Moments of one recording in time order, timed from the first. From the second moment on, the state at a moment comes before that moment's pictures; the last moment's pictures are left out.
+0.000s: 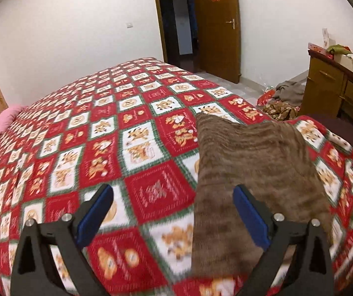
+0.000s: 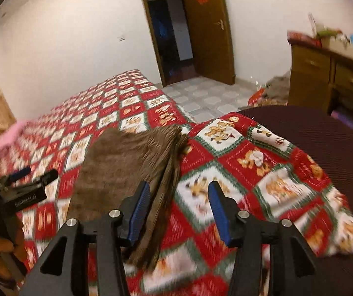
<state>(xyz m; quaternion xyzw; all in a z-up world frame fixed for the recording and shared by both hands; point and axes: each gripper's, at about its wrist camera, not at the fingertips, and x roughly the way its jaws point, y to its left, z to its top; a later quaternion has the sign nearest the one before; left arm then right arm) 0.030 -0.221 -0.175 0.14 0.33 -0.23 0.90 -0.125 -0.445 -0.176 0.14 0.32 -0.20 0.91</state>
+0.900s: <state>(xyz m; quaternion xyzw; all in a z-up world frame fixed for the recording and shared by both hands) -0.109 -0.147 -0.087 0.11 0.19 -0.21 0.95 -0.214 -0.332 -0.087 0.06 0.22 -0.19 0.96</state>
